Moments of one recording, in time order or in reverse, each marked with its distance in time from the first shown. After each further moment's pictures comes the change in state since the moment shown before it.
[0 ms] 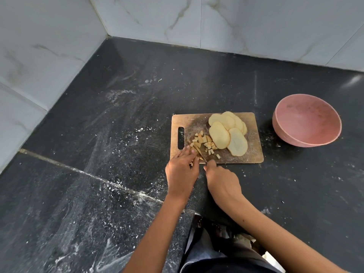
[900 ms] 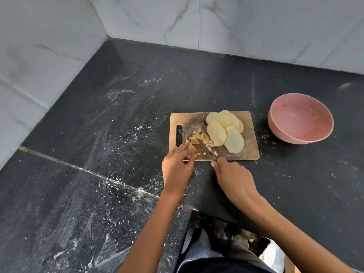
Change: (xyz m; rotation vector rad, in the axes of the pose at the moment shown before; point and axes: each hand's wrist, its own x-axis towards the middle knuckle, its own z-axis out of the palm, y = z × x) left_hand 0.001 -0.001 -0.008 -0.080 -0.017 -0.054; right_hand -0.018 0.026 -0.018 -0.003 0.152 -0.025
